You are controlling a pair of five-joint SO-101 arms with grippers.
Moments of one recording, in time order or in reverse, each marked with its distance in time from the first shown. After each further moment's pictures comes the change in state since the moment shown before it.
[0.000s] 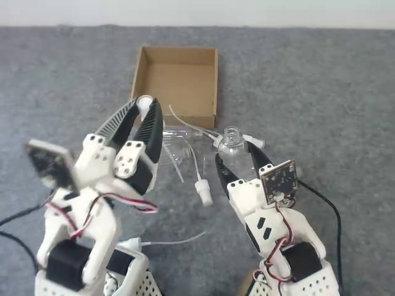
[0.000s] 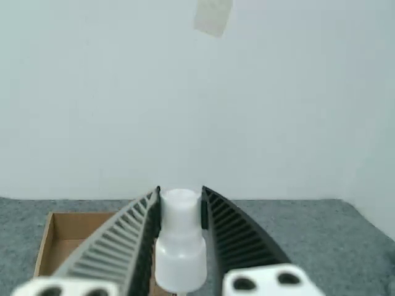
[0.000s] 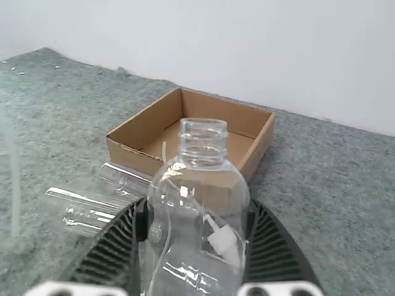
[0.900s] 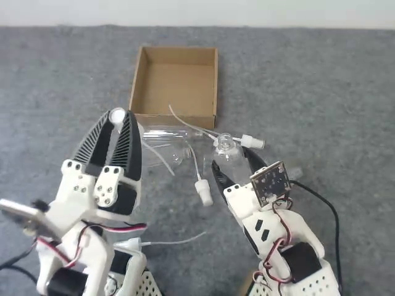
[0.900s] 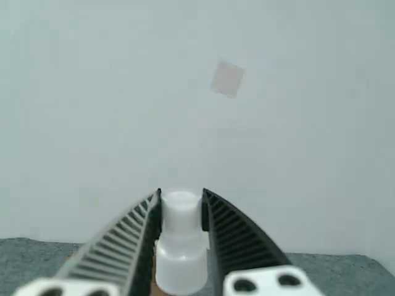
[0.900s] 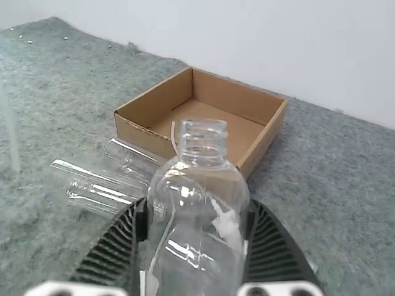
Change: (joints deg) left arm -5.5 -17.1 9.8 -3.3 0.2; right arm -1.1 0.0 0.1 3.3 3.2
